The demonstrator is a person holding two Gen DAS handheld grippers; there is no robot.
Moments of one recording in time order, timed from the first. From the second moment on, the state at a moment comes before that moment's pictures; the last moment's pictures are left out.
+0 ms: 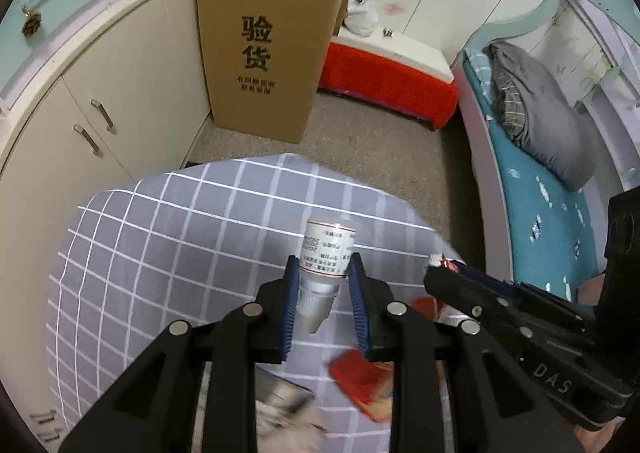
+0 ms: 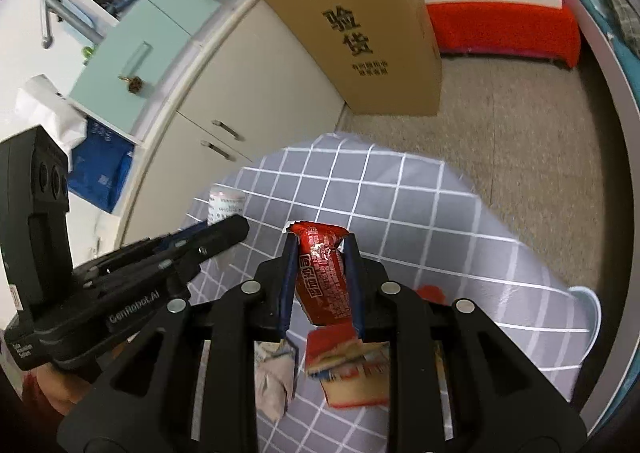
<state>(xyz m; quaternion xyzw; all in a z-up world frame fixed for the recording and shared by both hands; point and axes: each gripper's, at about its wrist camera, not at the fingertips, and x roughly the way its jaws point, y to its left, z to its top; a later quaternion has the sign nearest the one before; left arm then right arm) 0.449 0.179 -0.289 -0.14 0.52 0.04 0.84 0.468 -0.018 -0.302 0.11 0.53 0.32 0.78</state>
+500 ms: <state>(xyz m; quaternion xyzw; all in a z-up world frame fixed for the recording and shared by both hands) 0.412 -0.037 -0.225 -0.11 0.50 -0.04 0.86 0.413 -0.227 -0.229 0.14 0.46 0.27 0.83</state>
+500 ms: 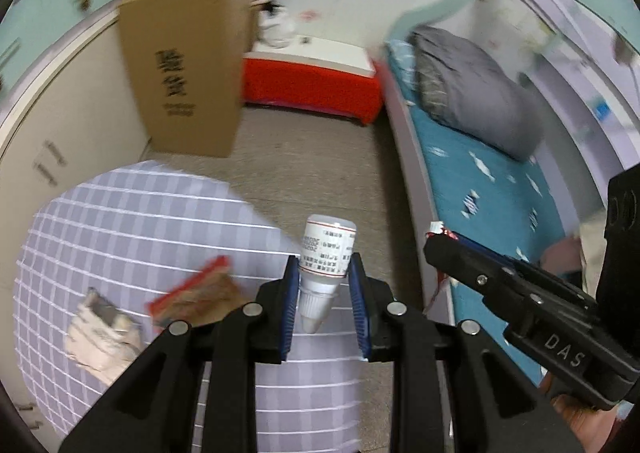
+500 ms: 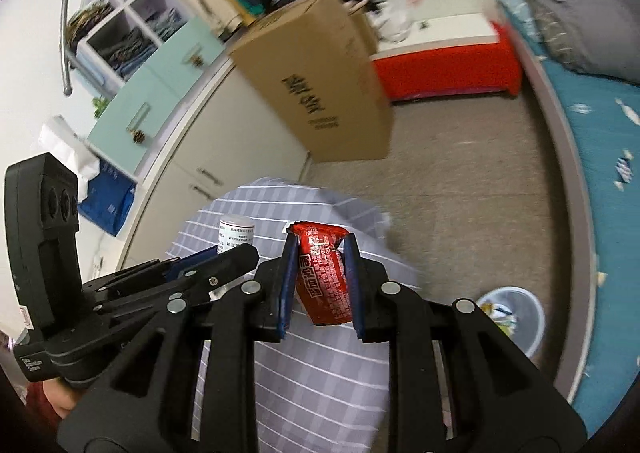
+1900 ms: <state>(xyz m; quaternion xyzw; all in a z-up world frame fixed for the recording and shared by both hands) 0.412 -0.281 -0.209 0.01 0.50 -0.17 0.85 0.362 -0.453 -0.222 0.19 0.42 0.13 0.88</state>
